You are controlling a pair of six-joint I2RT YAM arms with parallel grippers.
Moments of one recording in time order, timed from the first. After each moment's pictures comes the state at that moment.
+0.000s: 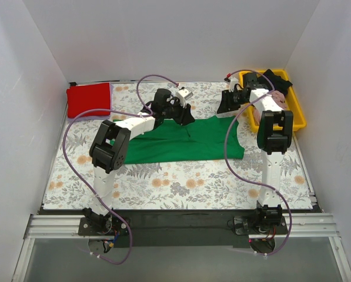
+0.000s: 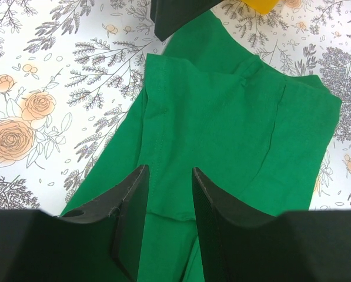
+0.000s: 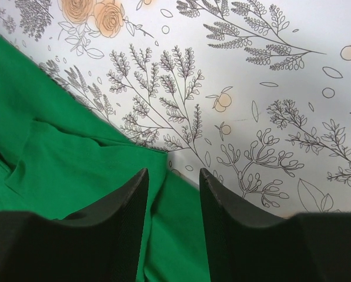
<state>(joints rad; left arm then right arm) -0.51 2.15 1.53 0.15 0.61 0.03 0.05 2.39 2.02 -0.68 -0.69 -0.21</state>
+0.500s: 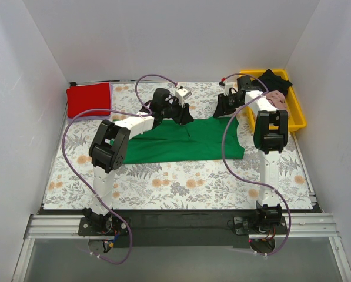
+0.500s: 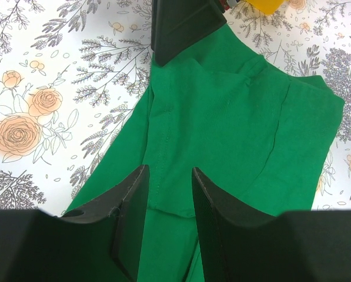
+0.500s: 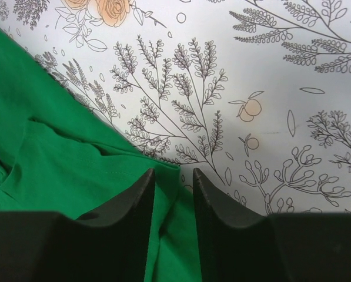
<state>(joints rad) -0.50 2.15 1.53 0.15 0.61 0.03 0.08 2.43 2.02 -0.67 -0.70 -0.21</state>
